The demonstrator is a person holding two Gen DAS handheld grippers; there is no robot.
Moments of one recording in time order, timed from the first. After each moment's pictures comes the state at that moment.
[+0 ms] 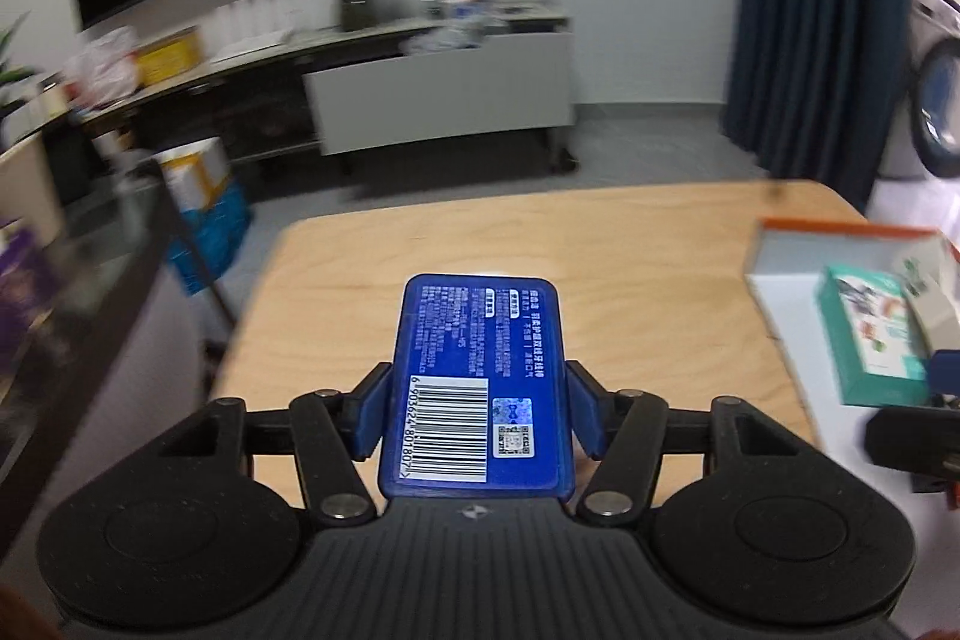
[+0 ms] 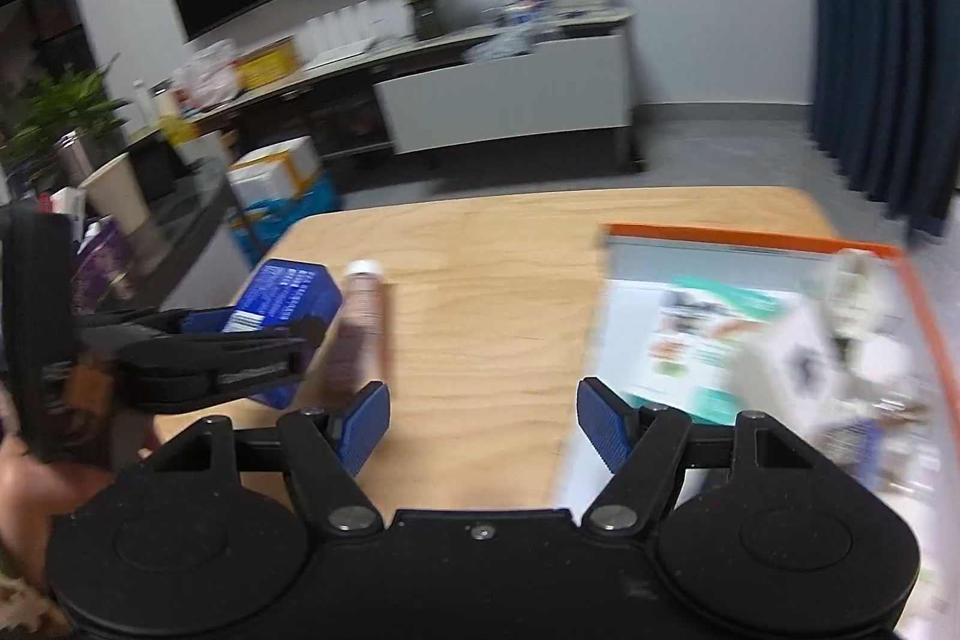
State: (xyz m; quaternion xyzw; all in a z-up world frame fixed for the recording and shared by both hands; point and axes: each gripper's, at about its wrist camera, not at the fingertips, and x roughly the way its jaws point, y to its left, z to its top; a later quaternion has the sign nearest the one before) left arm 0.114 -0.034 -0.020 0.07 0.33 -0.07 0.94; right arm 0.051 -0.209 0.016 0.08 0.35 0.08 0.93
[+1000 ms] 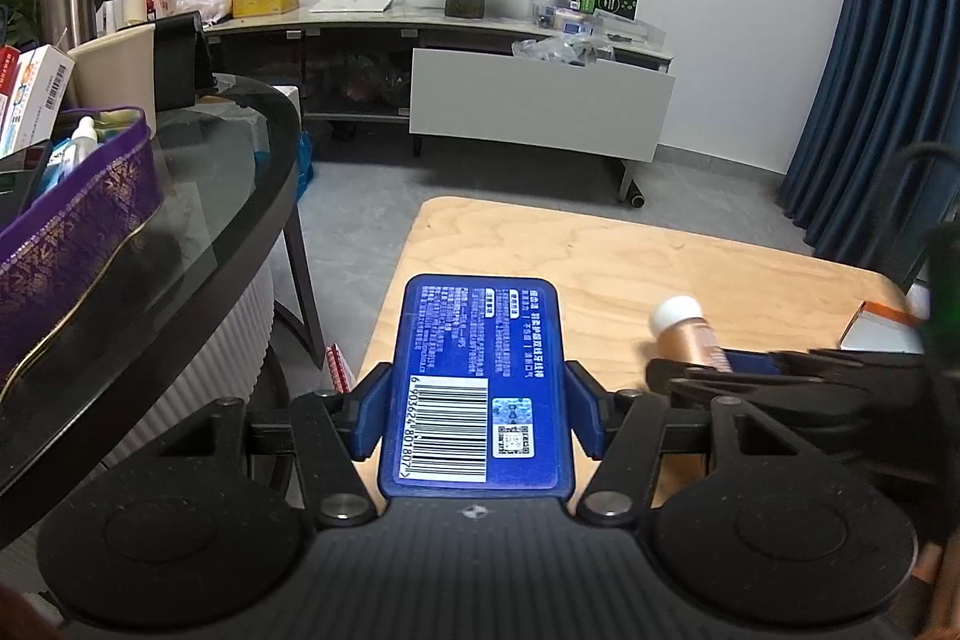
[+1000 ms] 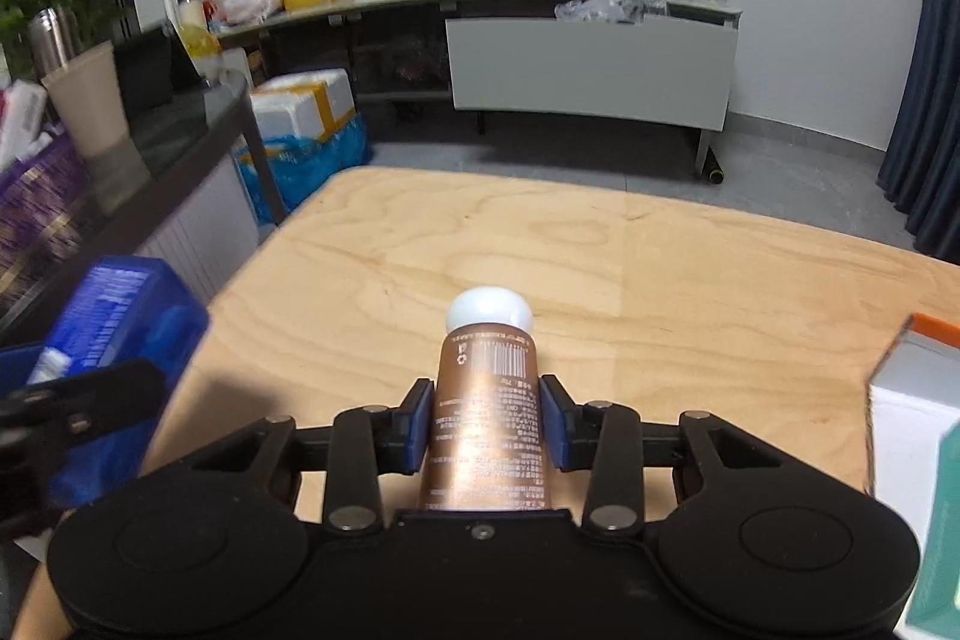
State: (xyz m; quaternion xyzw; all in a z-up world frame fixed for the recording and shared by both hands) left arm 0.131 0.042 -0.016 -0.03 0.33 -0.04 0.94; right arm 0.177 -0.085 -0.048 0.00 0.36 0.10 0.93
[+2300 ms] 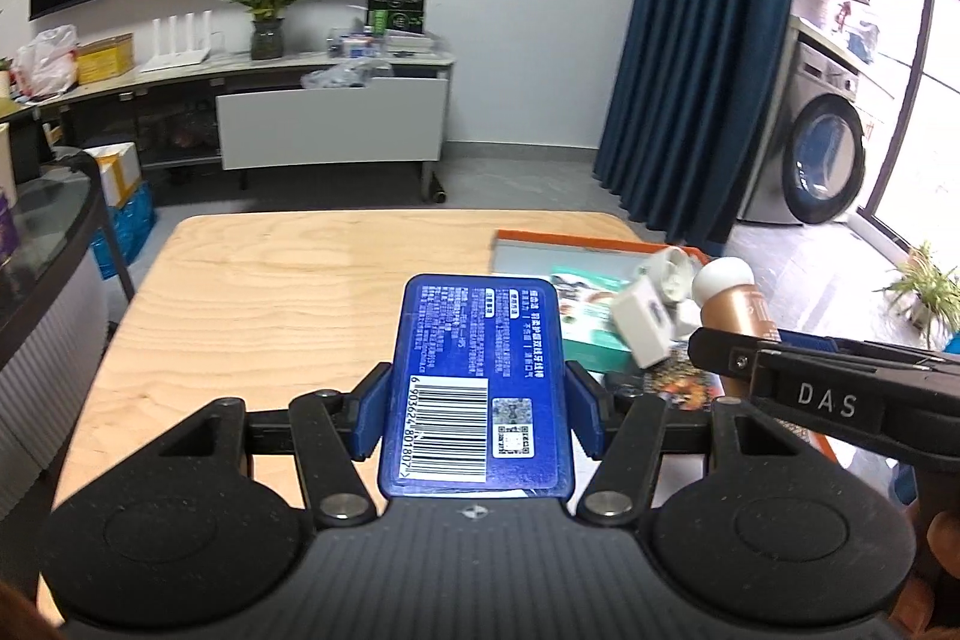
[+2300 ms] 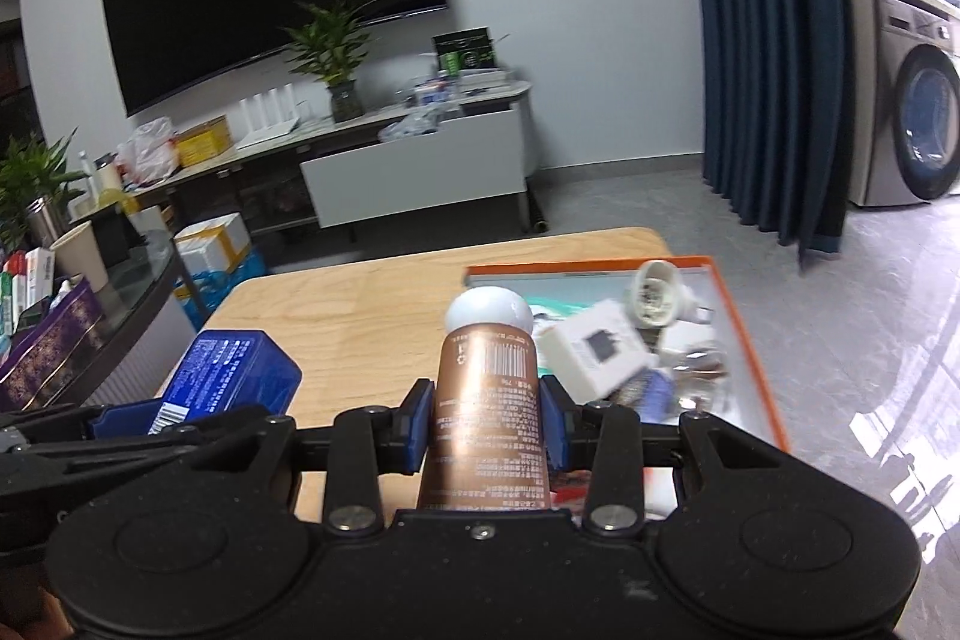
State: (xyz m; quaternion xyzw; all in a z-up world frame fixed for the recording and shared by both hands) left arm 0.003 -0.100 0.022 0.01 0.30 -0.19 0.93; right arm -0.067 -0.268 0.047 0.09 0.27 -0.02 0.96
